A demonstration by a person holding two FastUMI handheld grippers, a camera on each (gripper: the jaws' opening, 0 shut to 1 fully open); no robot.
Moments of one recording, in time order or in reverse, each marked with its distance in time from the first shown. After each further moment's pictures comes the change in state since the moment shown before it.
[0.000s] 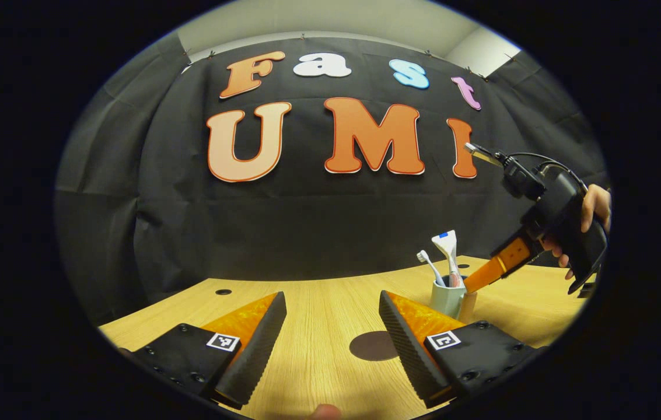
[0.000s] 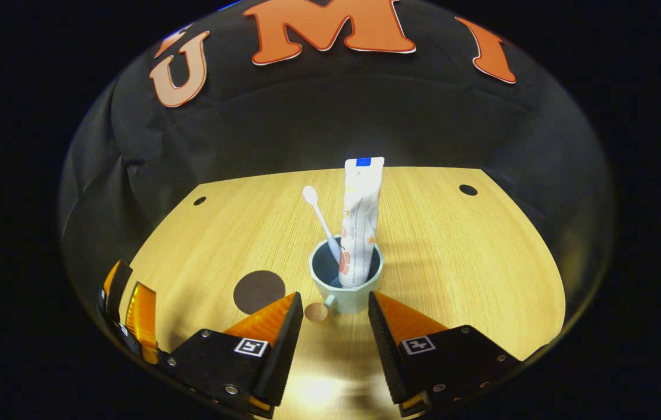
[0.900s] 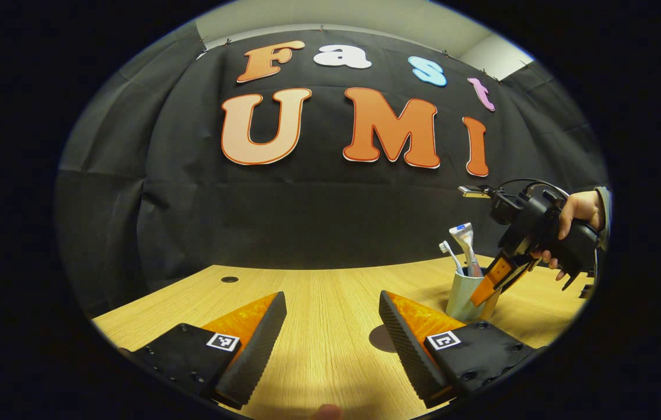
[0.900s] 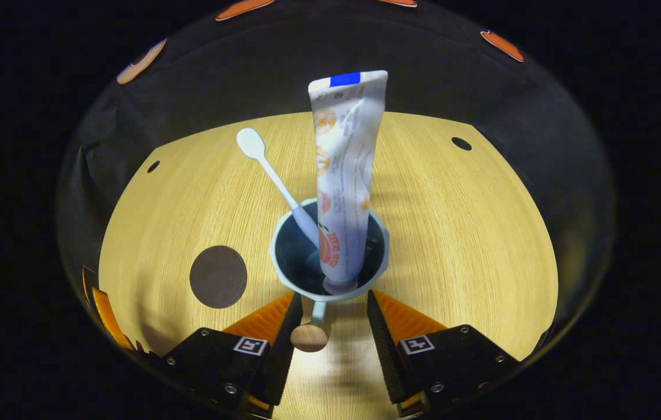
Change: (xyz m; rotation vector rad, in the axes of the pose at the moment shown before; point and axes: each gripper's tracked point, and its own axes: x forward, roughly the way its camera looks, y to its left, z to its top) left arm 0.006 0.034 -0.021 -0.039 0.040 0.009; right arm 0.051 -0.019 -0.040 0.012 0.306 -0.115
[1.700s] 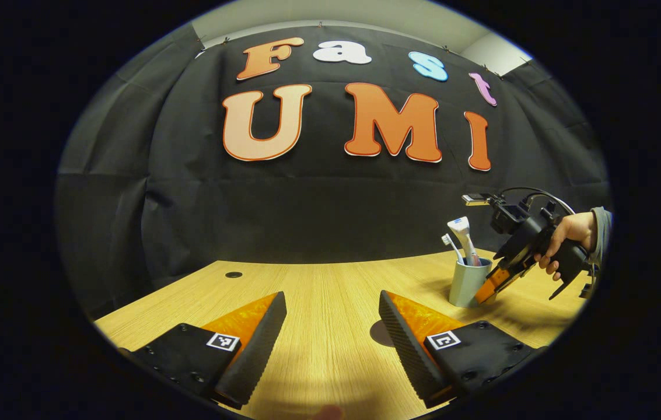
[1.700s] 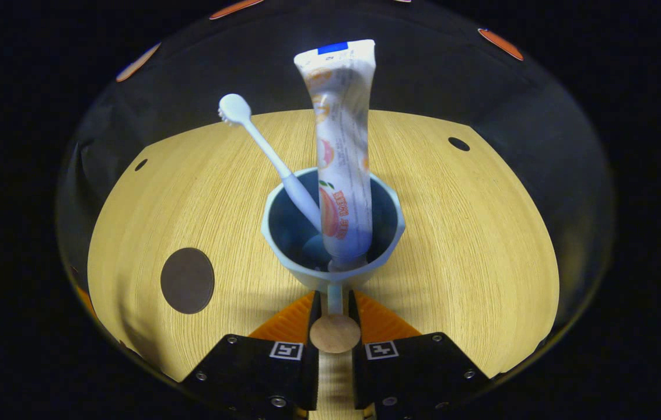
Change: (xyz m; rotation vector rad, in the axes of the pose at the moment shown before) left arm -0.004 0.000 -0.004 0.010 0.028 0.020; right arm 0.021 -0.009 -0.009 0.002 -0.054 -0.024
